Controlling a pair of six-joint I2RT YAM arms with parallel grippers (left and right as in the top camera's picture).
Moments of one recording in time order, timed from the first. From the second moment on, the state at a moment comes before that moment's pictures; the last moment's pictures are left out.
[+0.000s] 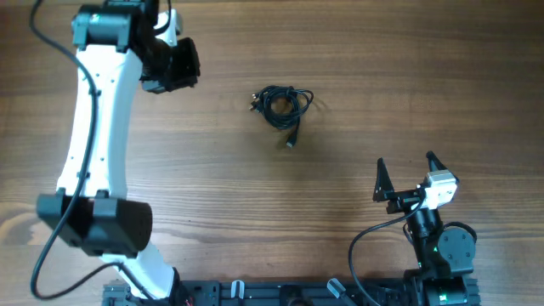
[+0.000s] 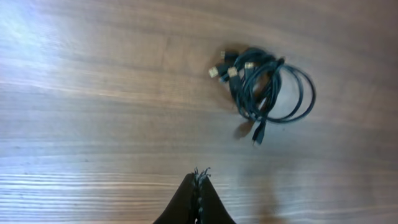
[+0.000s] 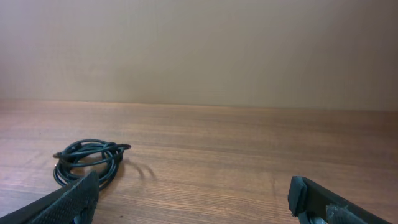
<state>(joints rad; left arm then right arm) -0.09 1.89 2.03 -1.44 0.24 -0.29 0.08 0.01 0.01 0.00 -0.06 0.03</state>
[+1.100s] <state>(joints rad) -0.44 2.28 2.03 -1.29 0.18 -0.50 0.08 0.01 0.01 0.00 -0.06 0.03</state>
